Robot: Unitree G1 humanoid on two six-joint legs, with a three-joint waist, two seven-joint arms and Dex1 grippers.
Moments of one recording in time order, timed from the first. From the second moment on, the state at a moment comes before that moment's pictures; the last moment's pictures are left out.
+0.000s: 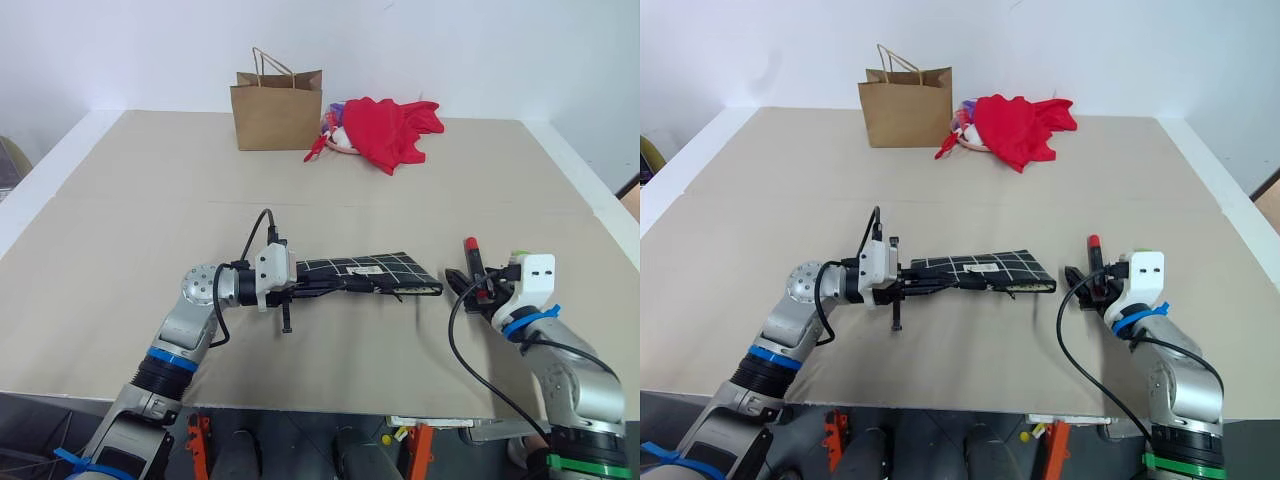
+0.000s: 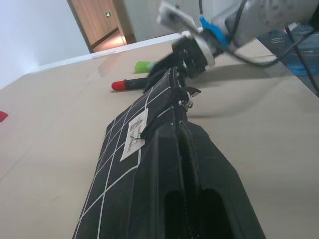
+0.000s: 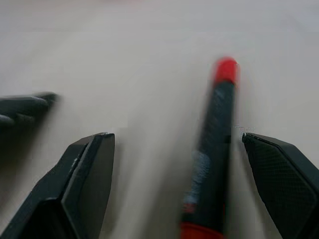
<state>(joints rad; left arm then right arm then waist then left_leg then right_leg) -0.51 0.33 -0.22 0.14 -0.27 -0.12 -1.15 -0.15 -0.44 -0.35 -0.03 0.39 0.48 0.32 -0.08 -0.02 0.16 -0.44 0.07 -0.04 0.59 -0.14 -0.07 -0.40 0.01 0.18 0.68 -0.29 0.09</state>
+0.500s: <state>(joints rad) -0.51 0.34 -0.22 0.12 -0.27 -0.11 -1.14 -0.12 -0.46 -0.34 -0.06 0.39 0.48 0.35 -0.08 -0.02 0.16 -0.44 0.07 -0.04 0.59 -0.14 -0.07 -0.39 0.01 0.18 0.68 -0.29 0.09</state>
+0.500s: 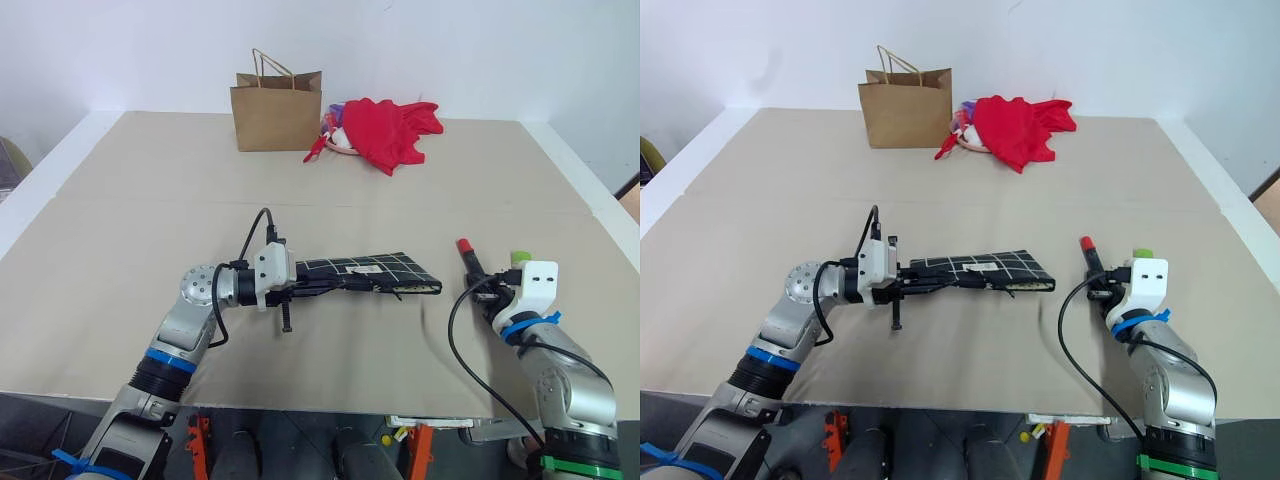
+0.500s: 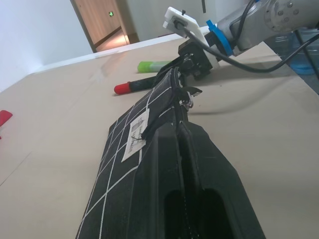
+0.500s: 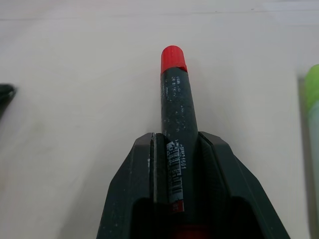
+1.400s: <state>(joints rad) -0.51 0.35 -0.22 0.12 -0.30 -0.10 -1.17 0.15 -1.01 -0.48 -0.30 0.69 0.57 1.20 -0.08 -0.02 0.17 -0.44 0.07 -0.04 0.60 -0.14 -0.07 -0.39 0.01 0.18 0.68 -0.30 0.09</state>
